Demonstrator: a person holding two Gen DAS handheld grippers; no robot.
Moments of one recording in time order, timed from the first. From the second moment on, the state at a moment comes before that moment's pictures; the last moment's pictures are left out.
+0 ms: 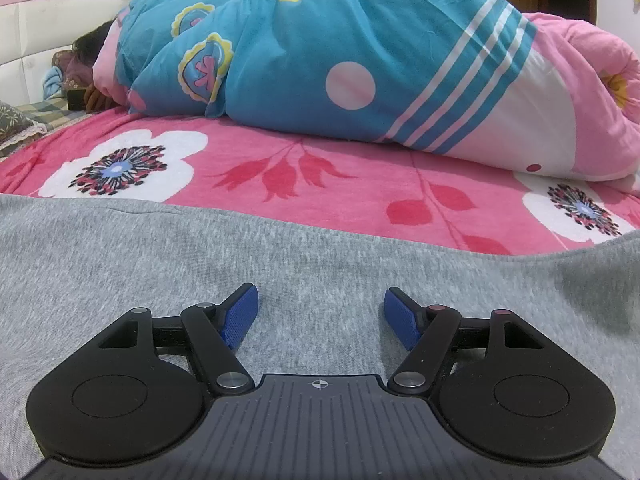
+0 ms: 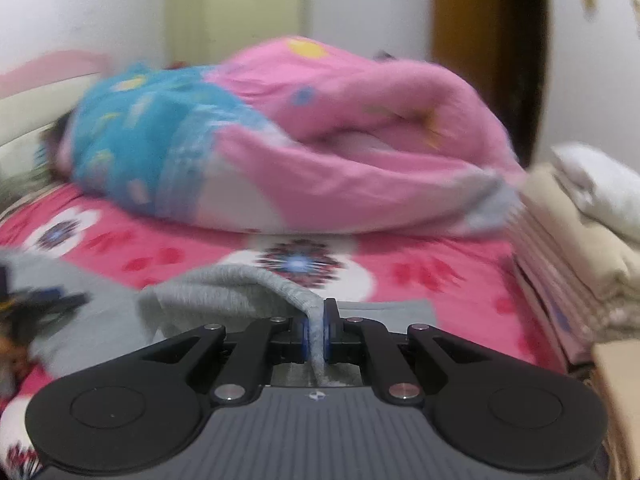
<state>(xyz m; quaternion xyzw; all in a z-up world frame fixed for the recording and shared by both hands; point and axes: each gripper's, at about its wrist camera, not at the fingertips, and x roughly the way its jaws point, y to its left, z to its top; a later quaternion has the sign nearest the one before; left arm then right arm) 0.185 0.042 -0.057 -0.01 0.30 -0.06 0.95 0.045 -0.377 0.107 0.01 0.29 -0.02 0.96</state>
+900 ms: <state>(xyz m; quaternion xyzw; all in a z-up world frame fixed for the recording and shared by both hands) 0.185 0.040 -0.057 0.00 0.30 -0.06 0.95 0.171 -0.504 0.003 0.07 0.37 -0.16 0.91</state>
